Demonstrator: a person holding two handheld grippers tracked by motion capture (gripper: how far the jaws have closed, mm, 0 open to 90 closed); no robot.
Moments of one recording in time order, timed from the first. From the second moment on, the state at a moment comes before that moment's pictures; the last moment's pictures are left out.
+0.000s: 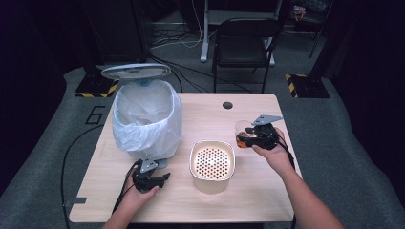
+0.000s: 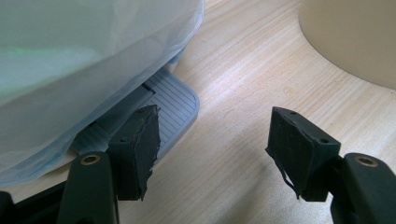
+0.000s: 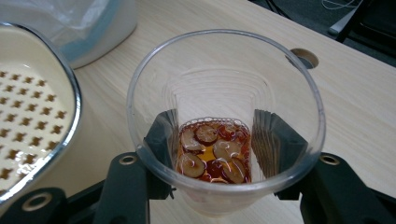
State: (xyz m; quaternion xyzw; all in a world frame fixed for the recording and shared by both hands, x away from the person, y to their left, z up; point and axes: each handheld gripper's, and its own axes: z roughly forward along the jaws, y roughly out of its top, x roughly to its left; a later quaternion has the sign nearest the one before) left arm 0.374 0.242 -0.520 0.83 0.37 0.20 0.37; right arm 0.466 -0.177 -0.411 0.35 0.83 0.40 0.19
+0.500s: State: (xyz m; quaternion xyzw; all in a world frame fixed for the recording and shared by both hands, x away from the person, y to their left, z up) left arm 0.374 0.241 -0.520 0.83 0.37 0.20 0.37; right arm 0.468 -0.157 -0.372 0.30 0.84 0.42 0.19
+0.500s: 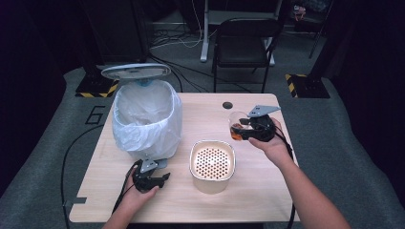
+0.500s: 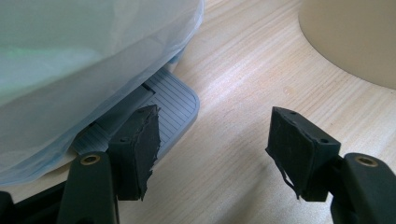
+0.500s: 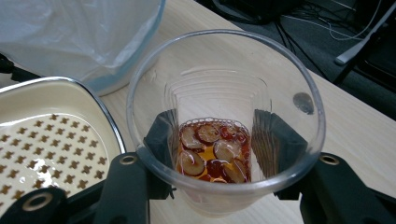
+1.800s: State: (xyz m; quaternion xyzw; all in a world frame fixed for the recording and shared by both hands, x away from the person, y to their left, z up) left arm 0.374 0.241 -0.520 0.83 0.37 0.20 0.37; right arm 0.437 -0.103 -0.343 0.15 0.87 0.42 0.24
